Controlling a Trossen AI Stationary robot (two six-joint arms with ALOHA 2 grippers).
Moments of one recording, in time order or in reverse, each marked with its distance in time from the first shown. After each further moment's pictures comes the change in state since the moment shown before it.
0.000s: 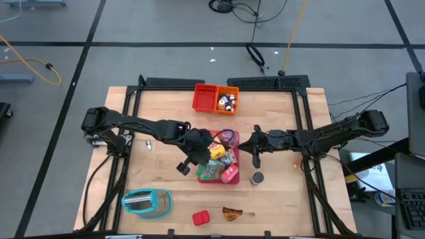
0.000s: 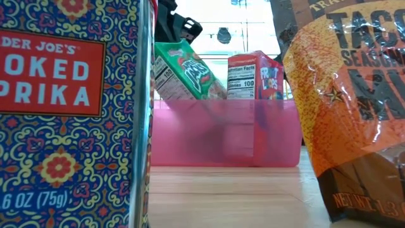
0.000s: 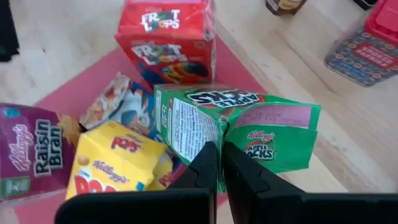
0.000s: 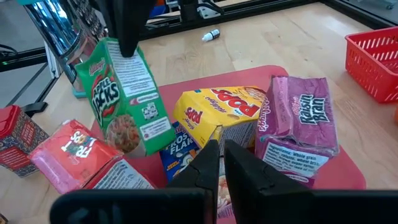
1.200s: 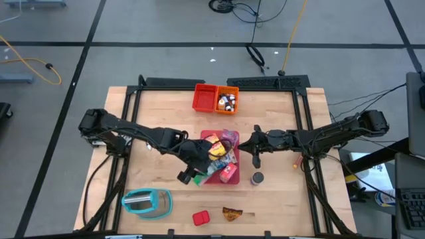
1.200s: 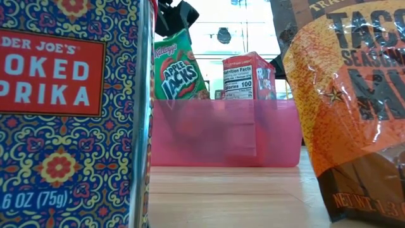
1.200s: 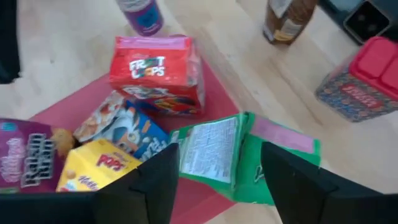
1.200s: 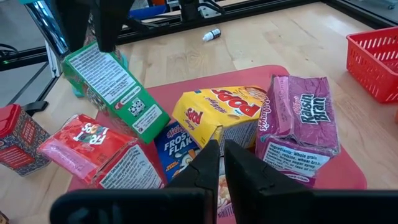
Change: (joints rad) left arm -0.094 -0.020 0.000 0.058 -0.098 -0.164; right arm 0.000 0.000 0.000 -0.001 -0.003 -0.002
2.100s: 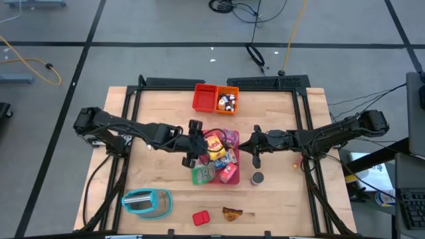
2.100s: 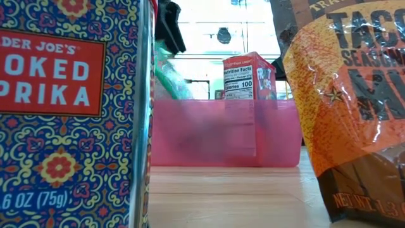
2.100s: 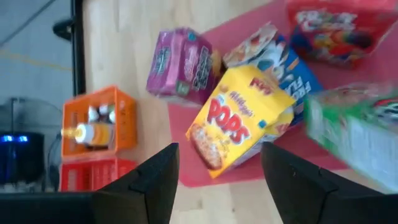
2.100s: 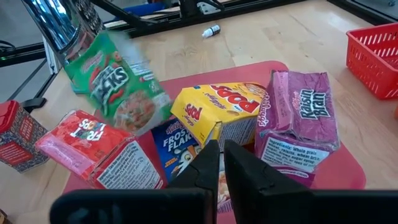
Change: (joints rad) left arm 0.000 -0.072 0.000 -0.088 -0.529 -0.092; right arm 0.000 0.000 0.000 -0.013 0.000 0.000
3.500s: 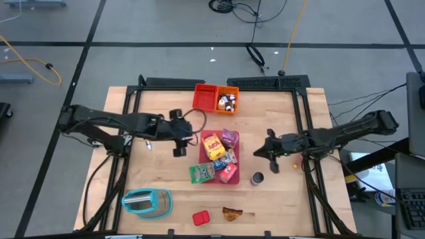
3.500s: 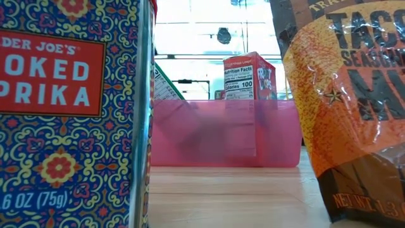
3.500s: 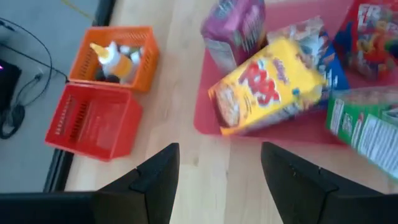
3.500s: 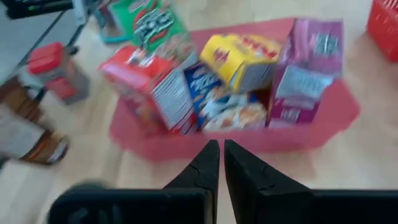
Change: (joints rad) left arm 0.107 -0.226 -0.171 -0.023 0.027 -0.264; right arm 0.115 -0.329 0.000 -0.467 0.000 0.024
